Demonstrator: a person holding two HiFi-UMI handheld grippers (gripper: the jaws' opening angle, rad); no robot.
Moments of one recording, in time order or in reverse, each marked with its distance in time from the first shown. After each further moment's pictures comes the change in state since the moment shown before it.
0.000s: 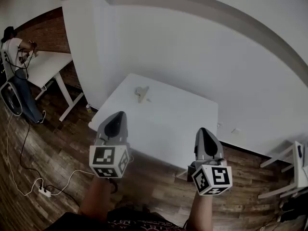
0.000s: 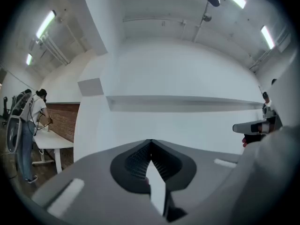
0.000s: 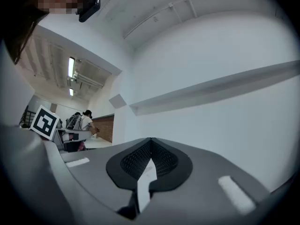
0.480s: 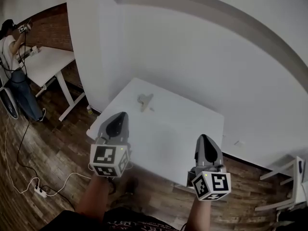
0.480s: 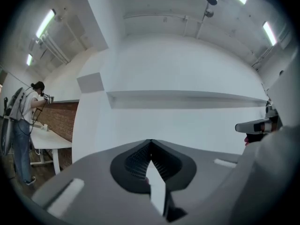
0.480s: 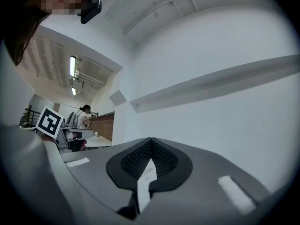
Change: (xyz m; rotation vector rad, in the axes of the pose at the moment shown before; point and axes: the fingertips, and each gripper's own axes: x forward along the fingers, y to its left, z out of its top) left arm 0.073 0.026 -0.022 0.009 0.003 -0.012; right arm 0.066 -0.015 -0.023 0.001 0.010 0.020
